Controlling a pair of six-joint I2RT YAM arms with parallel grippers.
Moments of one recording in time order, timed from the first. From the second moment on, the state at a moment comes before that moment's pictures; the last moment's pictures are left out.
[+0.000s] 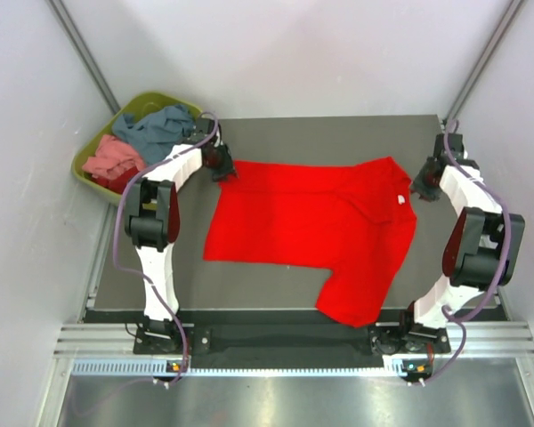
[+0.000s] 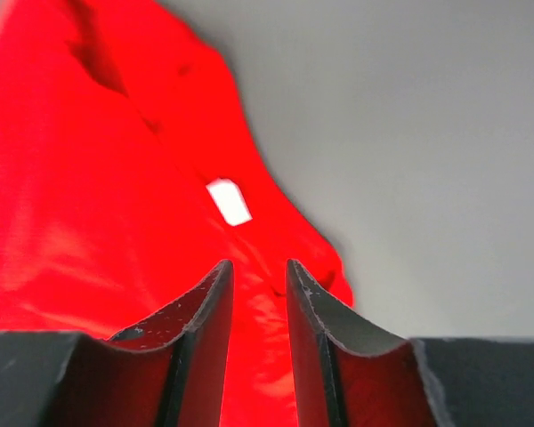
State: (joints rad) left arm -0.17 2.15 1.73 -0.58 0.16 -0.50; right arm -0.19 1.69 1.29 -0.58 0.07 0.44
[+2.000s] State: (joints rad) left arm -0.17 2.14 1.73 -0.68 -0.01 -0.39; right arm -0.15 1.60 1.02 -0.47 0.04 0.35
